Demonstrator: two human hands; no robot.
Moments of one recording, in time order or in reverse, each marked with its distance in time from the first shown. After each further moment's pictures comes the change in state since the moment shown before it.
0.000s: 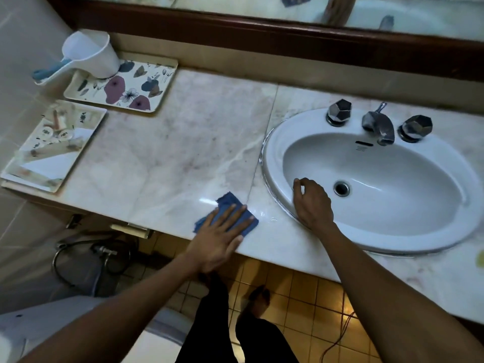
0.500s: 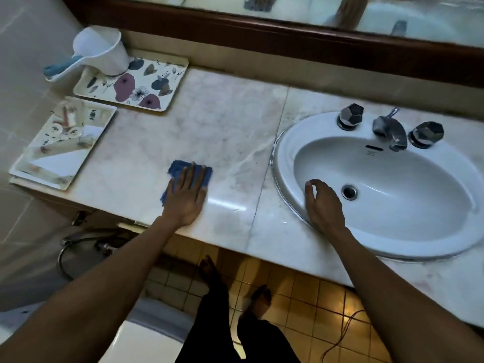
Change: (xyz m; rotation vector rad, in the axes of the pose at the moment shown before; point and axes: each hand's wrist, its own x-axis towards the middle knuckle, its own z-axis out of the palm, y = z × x) left_hand 0.023 -0.114 -0.044 -0.088 0.065 -0.513; right_hand -0.004 -0.002 -0.002 0.043 -0.003 -0.013
